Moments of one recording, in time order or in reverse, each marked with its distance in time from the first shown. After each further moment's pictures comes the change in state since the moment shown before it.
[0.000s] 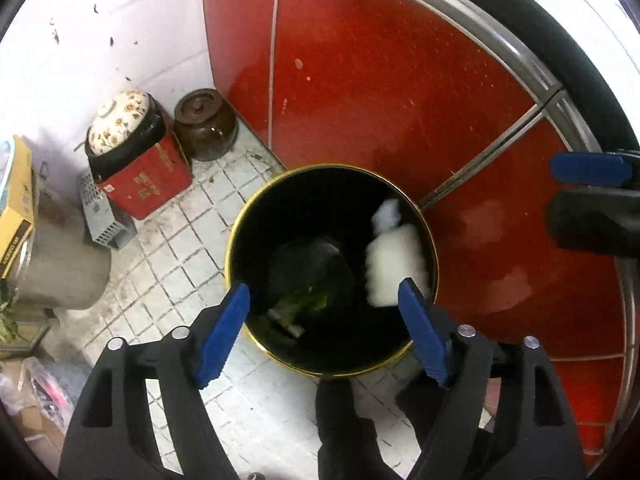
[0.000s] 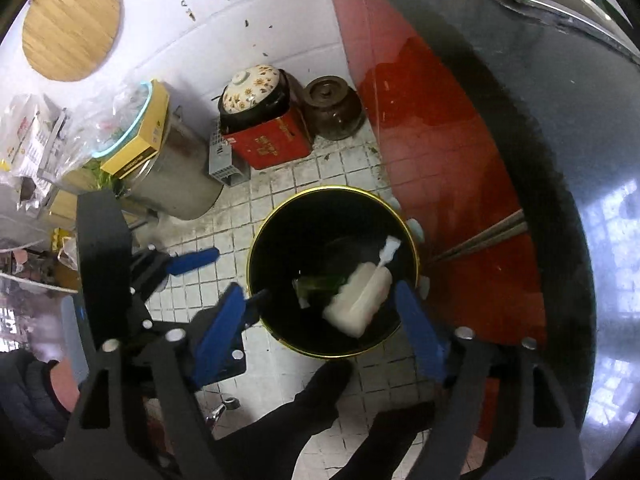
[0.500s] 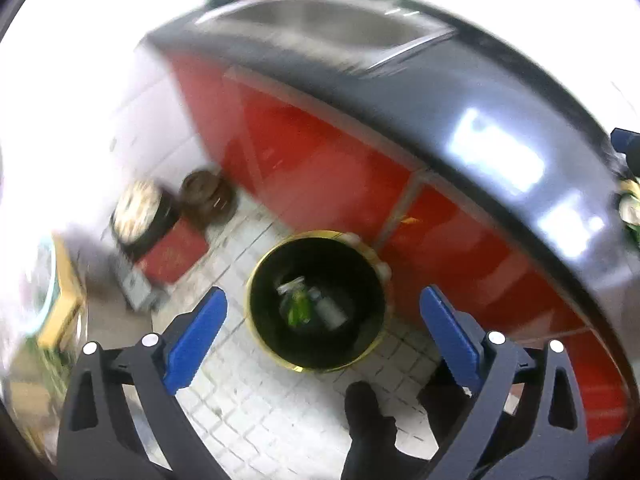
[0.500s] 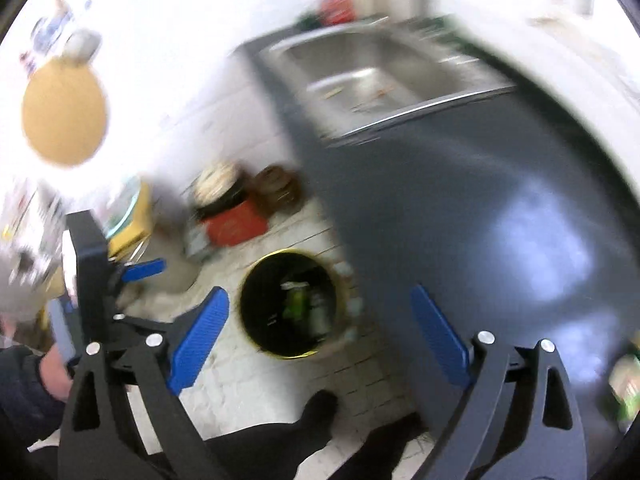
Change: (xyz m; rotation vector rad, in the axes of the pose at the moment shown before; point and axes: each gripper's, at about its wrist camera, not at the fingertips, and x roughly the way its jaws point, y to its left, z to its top) left arm -0.154 -0.095 0.038 0.260 -0.122 0.036; right arm -0.237 -0.049 -0.084 0.257 -0.343 -0.201
